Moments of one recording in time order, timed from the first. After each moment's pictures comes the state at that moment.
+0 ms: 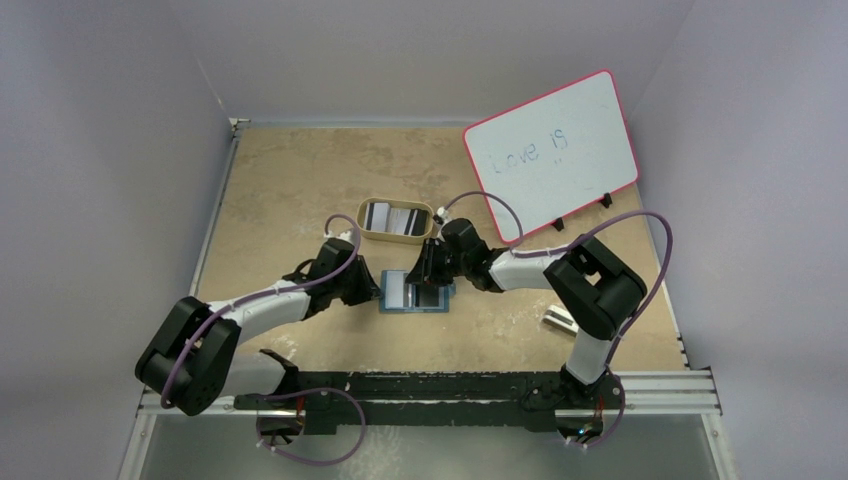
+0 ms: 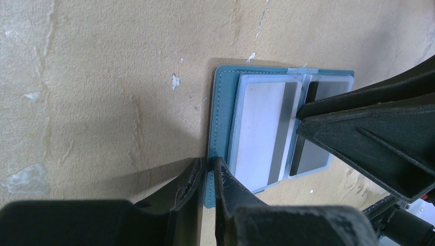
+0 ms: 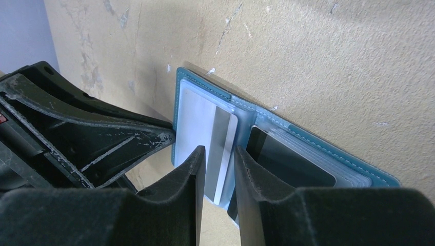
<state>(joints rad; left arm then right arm) -0.52 1.28 0.44 -0.03 0.13 -0.80 0.75 1.78 0.82 0.25 -0.27 0.85</state>
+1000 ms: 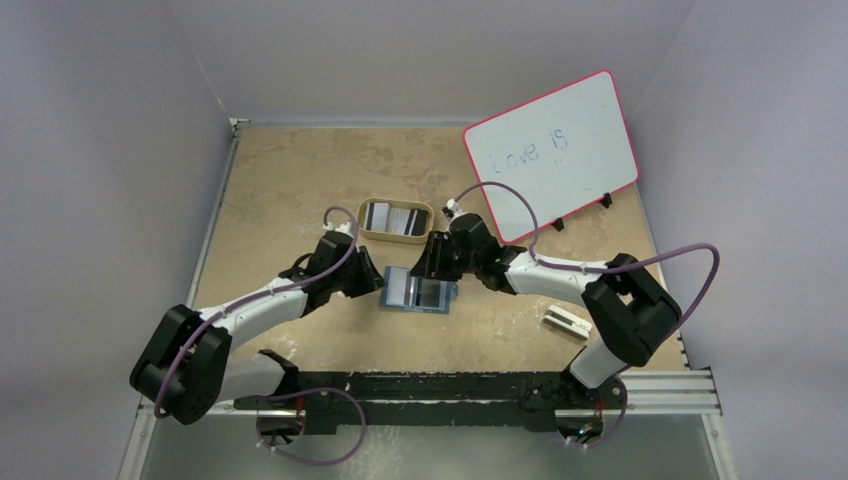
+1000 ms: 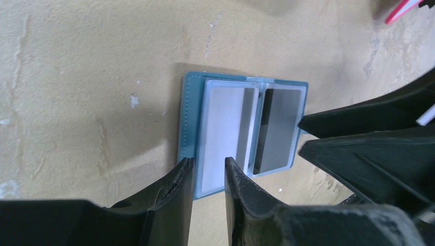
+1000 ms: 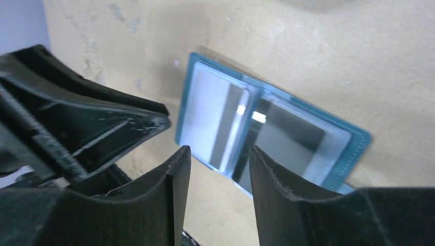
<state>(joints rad) -0.52 1.24 0.49 -0.03 0.15 -0.80 0.76 1.58 0.78 0.07 -0.15 0.82</state>
